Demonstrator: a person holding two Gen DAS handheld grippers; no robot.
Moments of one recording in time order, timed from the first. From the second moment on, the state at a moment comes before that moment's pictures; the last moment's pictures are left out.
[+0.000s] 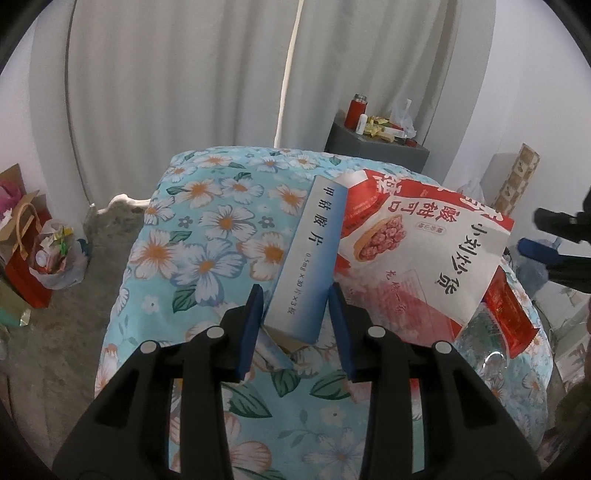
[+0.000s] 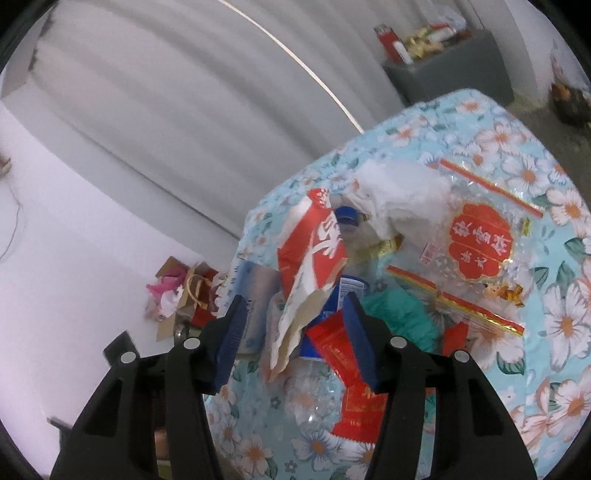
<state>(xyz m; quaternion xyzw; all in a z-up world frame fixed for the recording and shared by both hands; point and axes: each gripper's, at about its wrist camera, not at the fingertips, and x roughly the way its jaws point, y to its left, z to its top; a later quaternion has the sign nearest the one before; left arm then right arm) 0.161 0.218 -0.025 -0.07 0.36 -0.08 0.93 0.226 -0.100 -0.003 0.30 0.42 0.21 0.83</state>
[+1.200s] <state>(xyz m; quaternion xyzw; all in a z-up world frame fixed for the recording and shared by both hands) 0.118 0.218 0.066 -0.07 0.23 -0.06 0.97 0.201 -0.083 0.108 0.16 0.21 0.26 0.93</state>
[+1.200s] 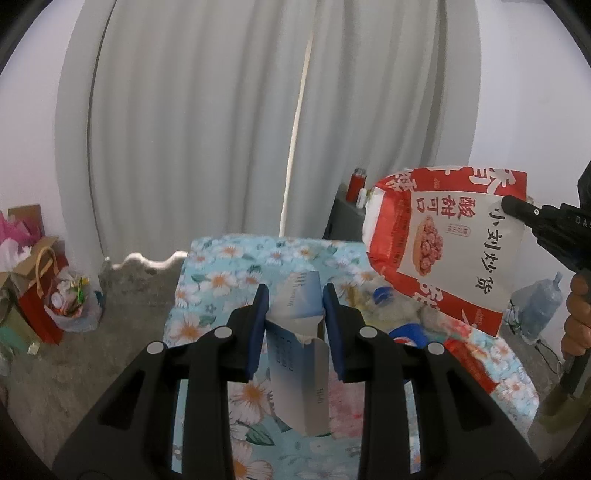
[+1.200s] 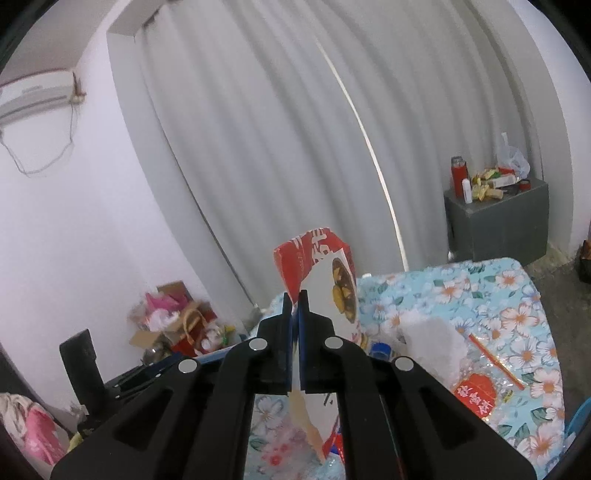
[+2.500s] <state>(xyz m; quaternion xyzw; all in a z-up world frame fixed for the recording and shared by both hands) 0.156 -0.332 0.069 0.12 0.33 -0.48 0.80 -0.008 -0.496 -0.023 0.43 0.18 -0.16 0.87</state>
